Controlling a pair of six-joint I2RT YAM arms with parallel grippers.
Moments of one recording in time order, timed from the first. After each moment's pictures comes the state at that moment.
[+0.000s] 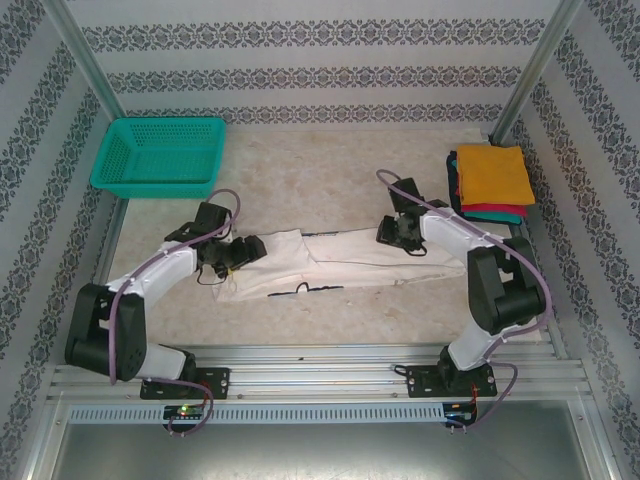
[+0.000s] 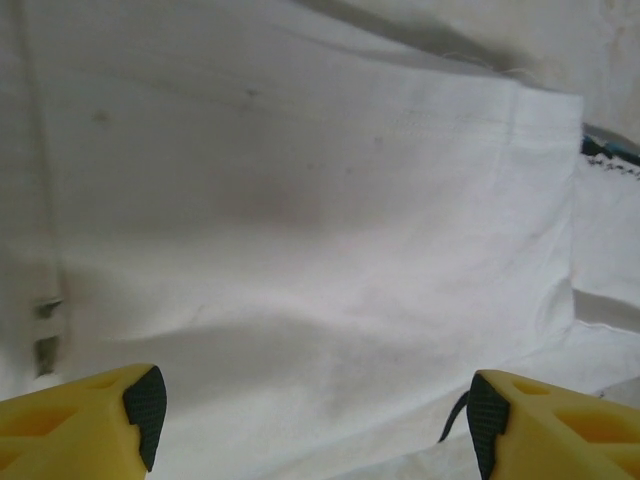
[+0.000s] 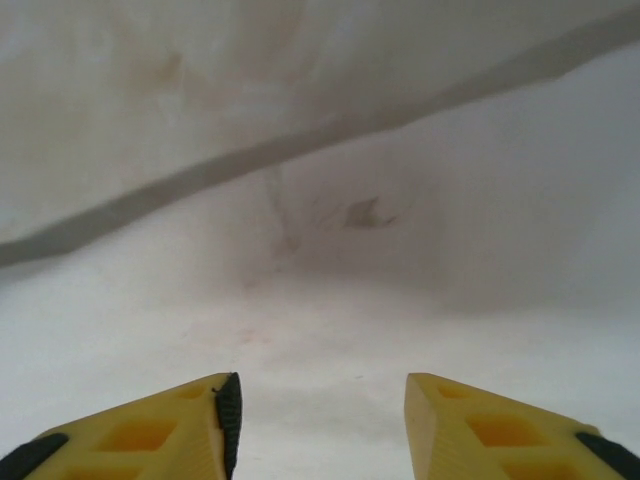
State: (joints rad) left arm -0.21 1.41 0.79 -0.49 0.34 -0.64; right arm 0.28 1.68 1.05 -0.58 -0.02 0.56
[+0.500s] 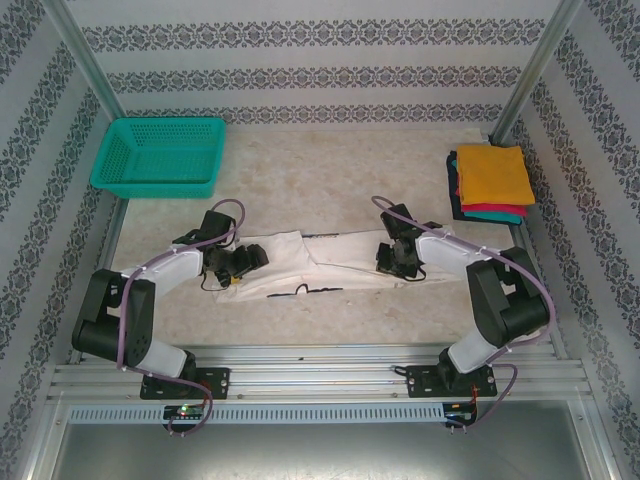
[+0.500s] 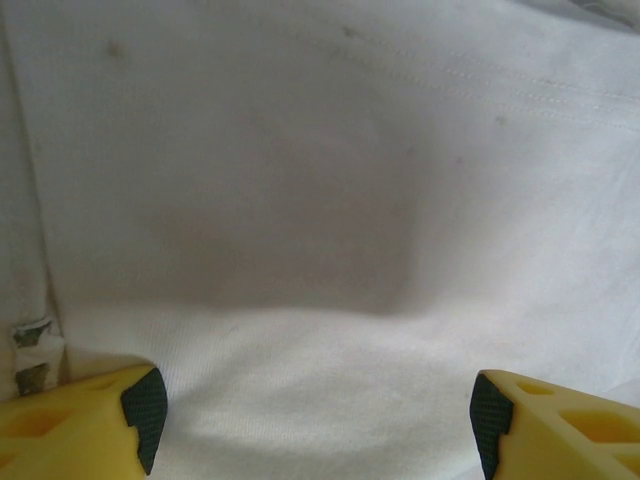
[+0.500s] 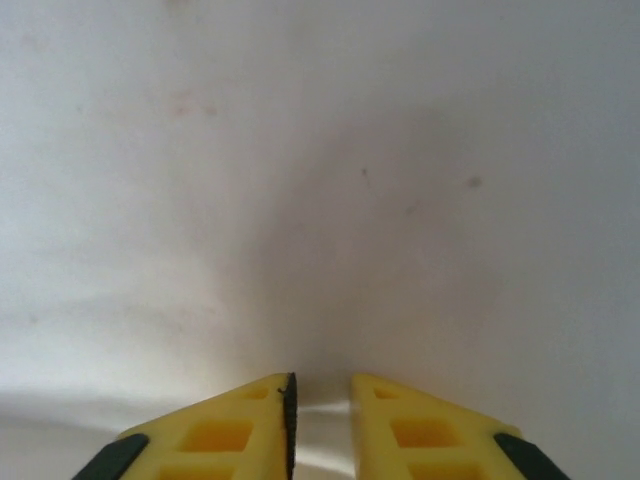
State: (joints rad) left arm -0.21 1.48 0.73 -0.41 0.34 -0.66; right arm 0.36 1.59 0.86 -0.59 -0.07 0.64
